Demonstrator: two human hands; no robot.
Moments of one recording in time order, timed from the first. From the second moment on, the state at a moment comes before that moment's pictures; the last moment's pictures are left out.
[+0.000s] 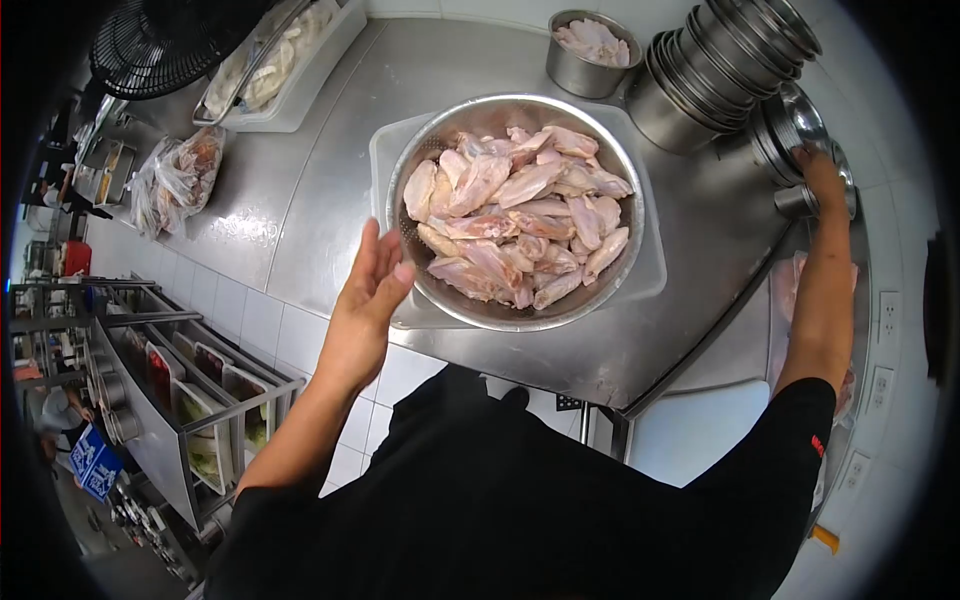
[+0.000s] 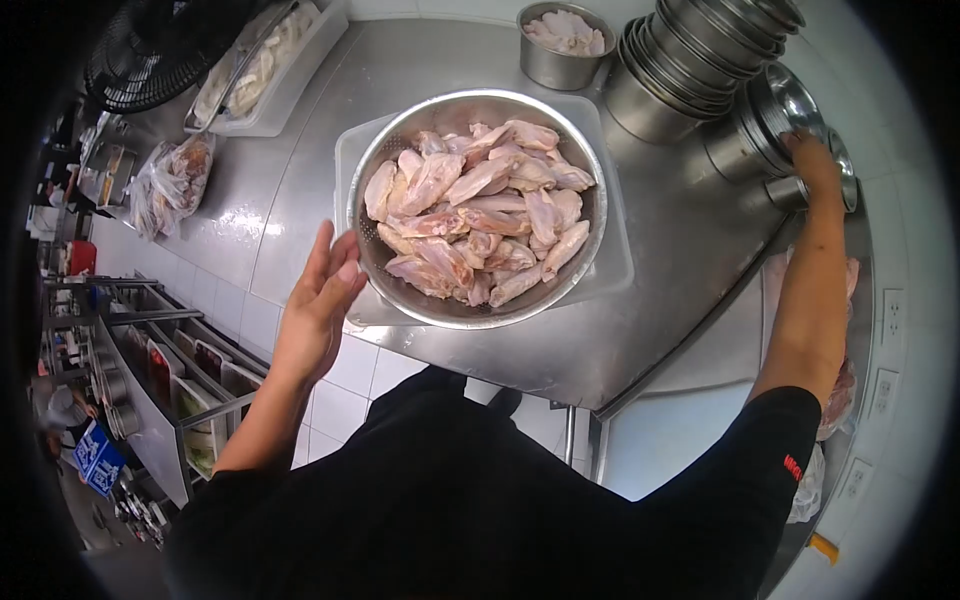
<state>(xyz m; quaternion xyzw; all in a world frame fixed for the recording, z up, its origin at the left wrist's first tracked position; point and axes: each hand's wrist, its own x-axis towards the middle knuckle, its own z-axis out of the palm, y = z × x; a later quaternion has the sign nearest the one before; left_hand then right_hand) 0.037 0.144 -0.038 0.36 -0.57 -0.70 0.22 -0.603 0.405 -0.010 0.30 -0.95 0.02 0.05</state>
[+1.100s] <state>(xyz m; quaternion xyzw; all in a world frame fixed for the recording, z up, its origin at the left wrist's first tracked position) 0.009 0.095 -0.043 0.25 -0.35 -0.90 0.05 -0.210 0.485 0.008 0.51 -0.81 0.22 0.18</state>
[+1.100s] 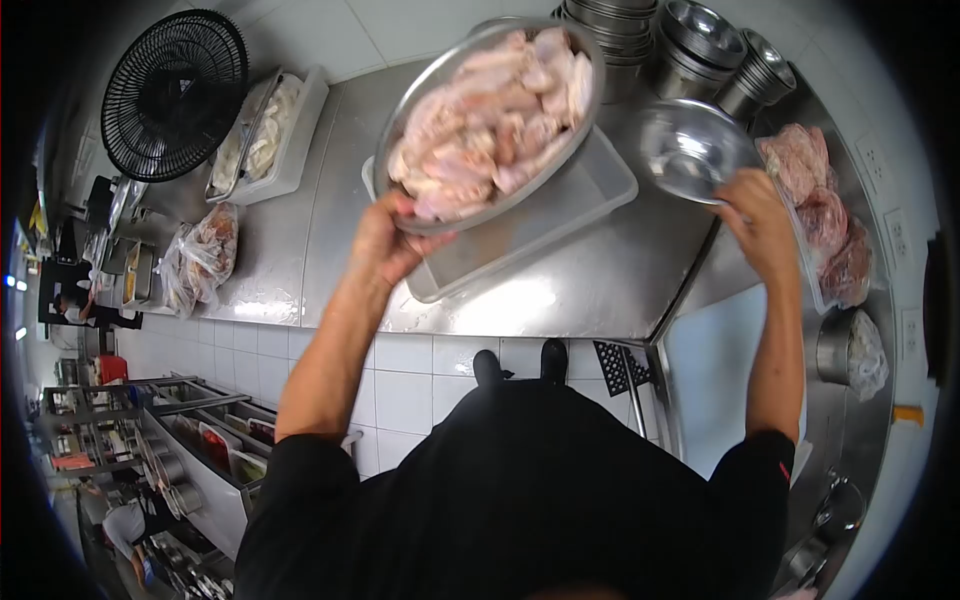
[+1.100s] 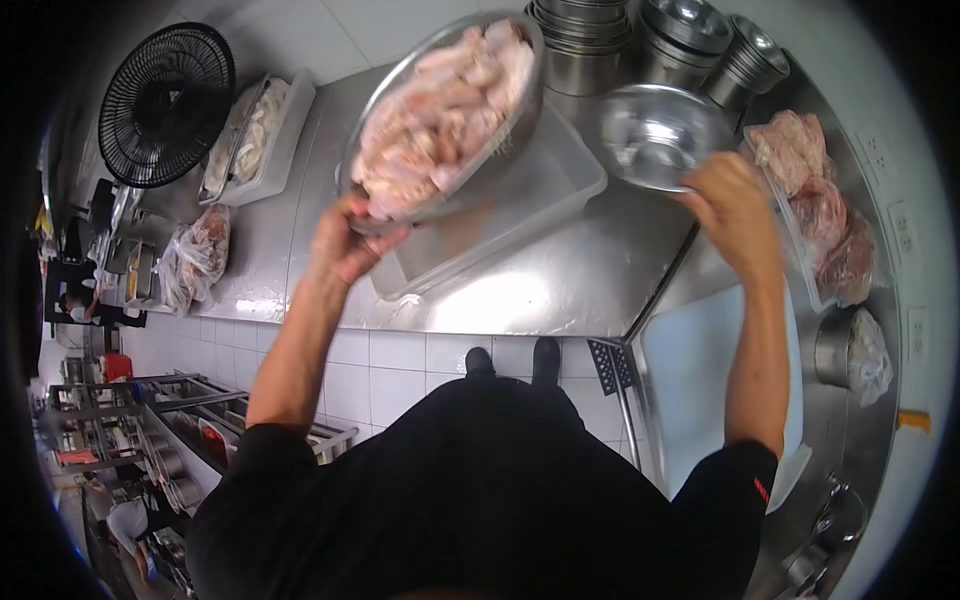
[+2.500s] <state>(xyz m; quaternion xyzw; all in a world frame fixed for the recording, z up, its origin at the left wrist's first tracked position) 0.079 0.155 -0.153 0.39 -0.53 -0.70 0.28 -0.221 0.351 -0.136 0.24 -0.87 0.43 -0.04</state>
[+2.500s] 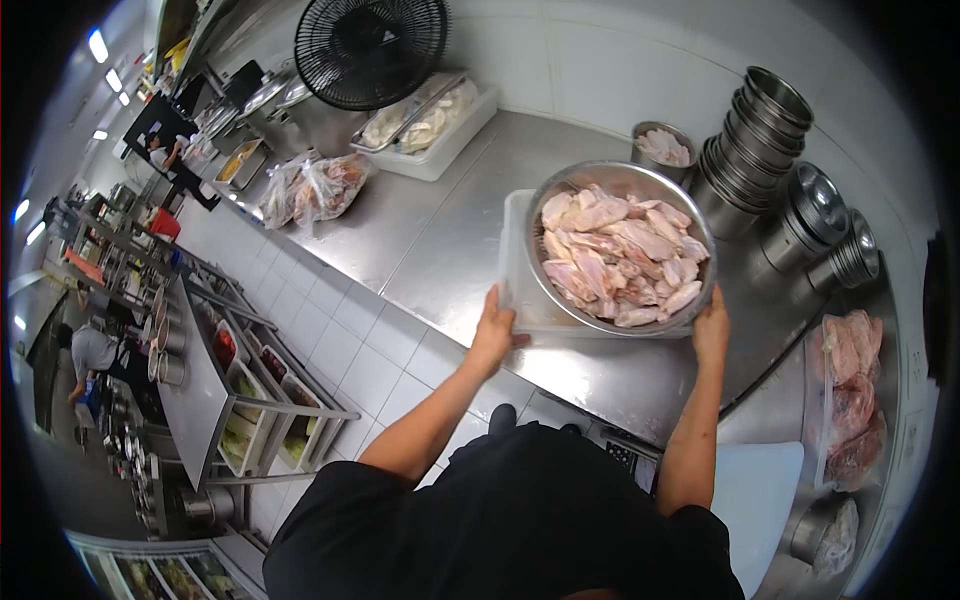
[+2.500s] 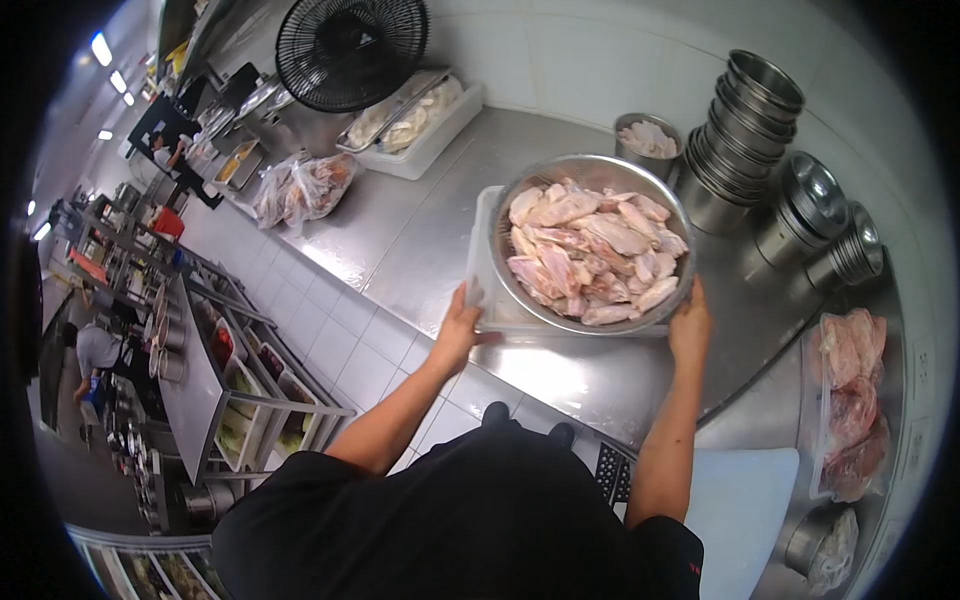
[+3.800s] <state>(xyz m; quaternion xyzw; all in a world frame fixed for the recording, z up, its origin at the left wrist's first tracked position) -0.028 -0.222 -0.135 0.38 -0.52 -0.72 0.27 -0.235 0.055 -0.140 0.36 -0.83 0.43 0.00</state>
